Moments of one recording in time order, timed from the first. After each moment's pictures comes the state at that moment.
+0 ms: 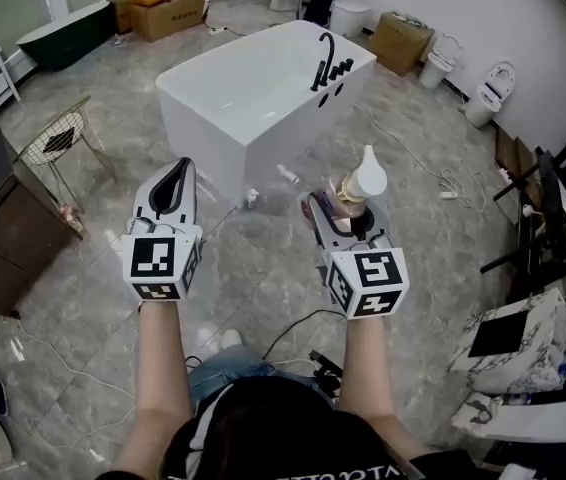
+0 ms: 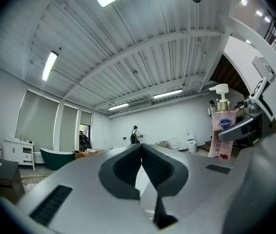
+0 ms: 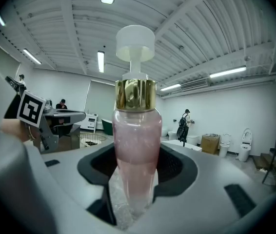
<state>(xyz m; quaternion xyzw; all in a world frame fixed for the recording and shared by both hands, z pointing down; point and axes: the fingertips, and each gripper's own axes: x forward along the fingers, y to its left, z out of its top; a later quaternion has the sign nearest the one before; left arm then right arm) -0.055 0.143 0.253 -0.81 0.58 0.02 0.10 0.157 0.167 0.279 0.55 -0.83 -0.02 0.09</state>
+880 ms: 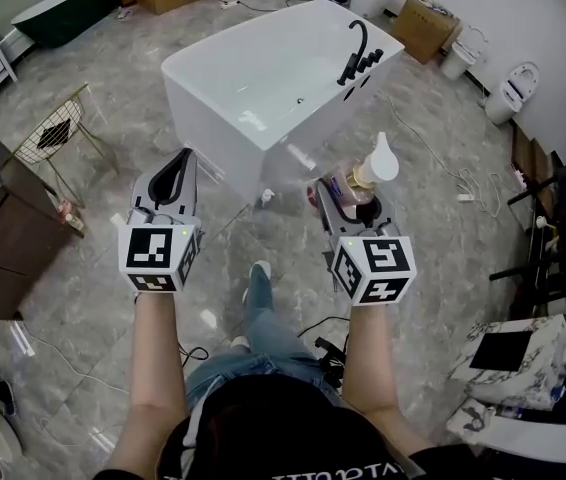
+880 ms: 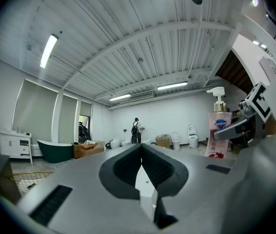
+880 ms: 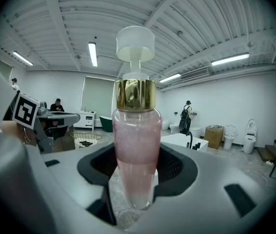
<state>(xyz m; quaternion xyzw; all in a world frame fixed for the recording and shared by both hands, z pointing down) -0.124 -0.041 0.296 -0.81 0.58 -0.01 0.06 0.099 -0.028 0.317 0.55 -0.83 0.03 0.10</state>
